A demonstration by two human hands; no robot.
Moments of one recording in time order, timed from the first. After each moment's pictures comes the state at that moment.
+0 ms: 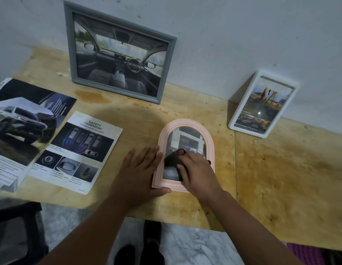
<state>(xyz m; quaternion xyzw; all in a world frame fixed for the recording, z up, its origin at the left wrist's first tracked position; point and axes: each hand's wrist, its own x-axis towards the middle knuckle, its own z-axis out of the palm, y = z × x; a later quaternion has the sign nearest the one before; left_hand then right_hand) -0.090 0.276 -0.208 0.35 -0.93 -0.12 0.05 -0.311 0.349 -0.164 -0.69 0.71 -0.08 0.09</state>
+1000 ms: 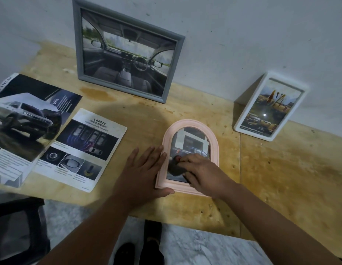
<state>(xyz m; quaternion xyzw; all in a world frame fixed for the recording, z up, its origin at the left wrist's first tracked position) -0.090 0.275 -0.208 0.34 -0.93 -0.12 0.05 -0.337 0.335 -0.141 -0.79 0.57 -0.06 0.23</state>
